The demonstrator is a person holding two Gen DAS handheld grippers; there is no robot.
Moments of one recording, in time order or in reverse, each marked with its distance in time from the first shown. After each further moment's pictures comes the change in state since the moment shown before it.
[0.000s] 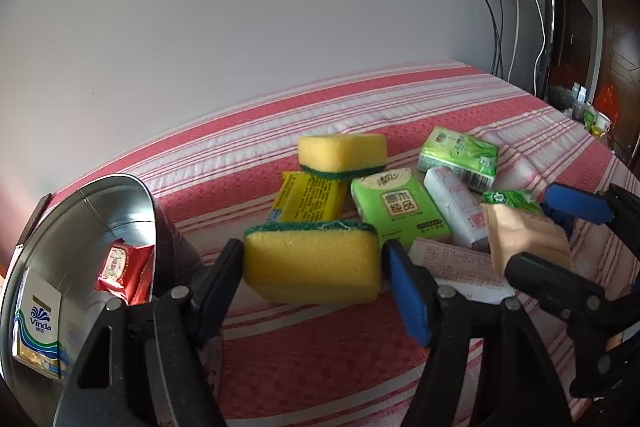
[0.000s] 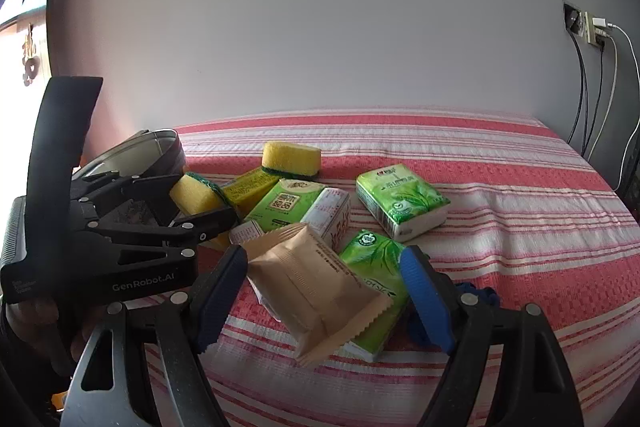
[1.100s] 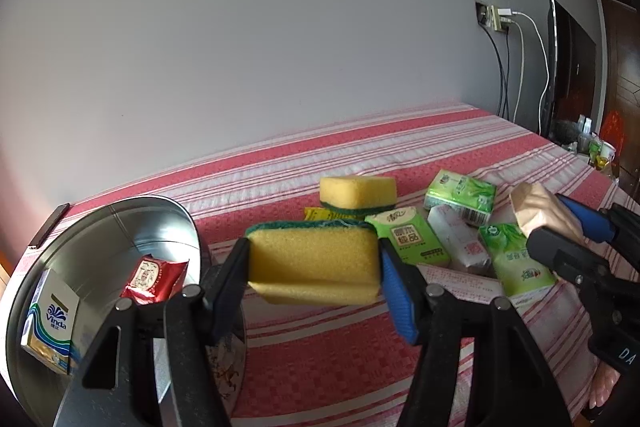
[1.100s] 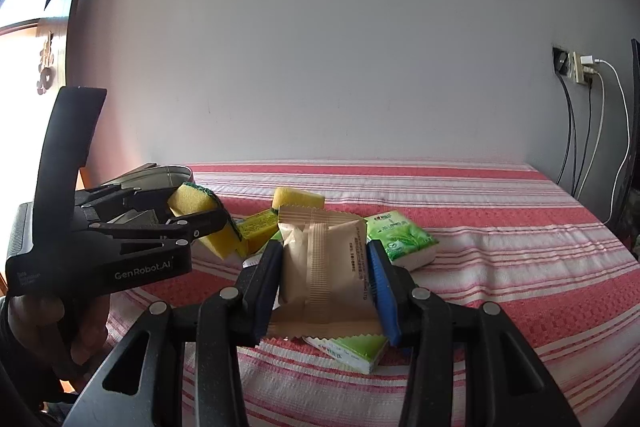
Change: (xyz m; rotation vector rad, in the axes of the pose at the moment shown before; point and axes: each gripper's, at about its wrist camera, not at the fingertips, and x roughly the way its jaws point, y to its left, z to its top) left arm -0.029 0.009 0.000 -0.048 -0.154 0.041; right arm -0.033 0.008 -0.007 -0.041 -0.228 -0.011
